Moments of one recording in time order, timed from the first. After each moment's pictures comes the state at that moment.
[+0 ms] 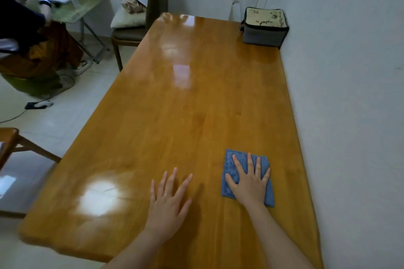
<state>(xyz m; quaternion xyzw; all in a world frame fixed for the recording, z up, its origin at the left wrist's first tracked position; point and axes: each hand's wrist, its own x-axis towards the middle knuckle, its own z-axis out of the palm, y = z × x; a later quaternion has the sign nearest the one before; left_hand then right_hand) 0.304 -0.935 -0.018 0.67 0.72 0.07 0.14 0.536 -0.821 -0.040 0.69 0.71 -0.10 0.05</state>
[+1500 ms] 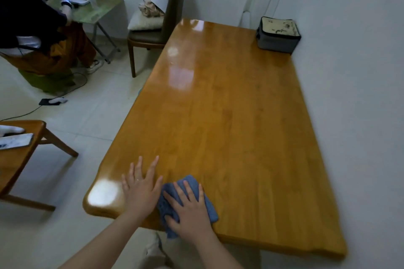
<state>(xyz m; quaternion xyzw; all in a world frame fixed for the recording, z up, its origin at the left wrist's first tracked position) 0.136 -0.994 0.017 0.52 0.83 0.11 0.18 0.303 -0.995 -0.043 0.43 0.89 -0.14 0.05</state>
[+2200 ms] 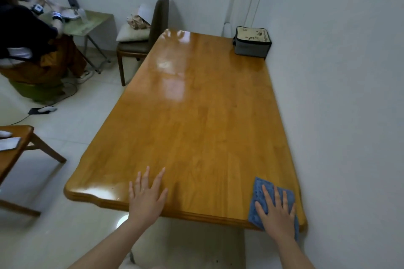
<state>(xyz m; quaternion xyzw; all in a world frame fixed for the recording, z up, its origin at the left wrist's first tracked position) 0.241 -1.048 0.021 0.57 0.79 0.08 0.20 0.614 -1.010 -0.036 0.77 0.63 -0.11 0.08</state>
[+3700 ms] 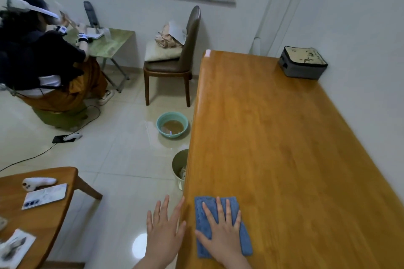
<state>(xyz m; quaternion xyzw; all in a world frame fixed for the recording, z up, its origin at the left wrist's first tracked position) -0.092 -0.960 0.004 0.60 0.76 0.02 0.24 0.086 -0.932 -0.049 0.63 0.77 -0.11 0.06</state>
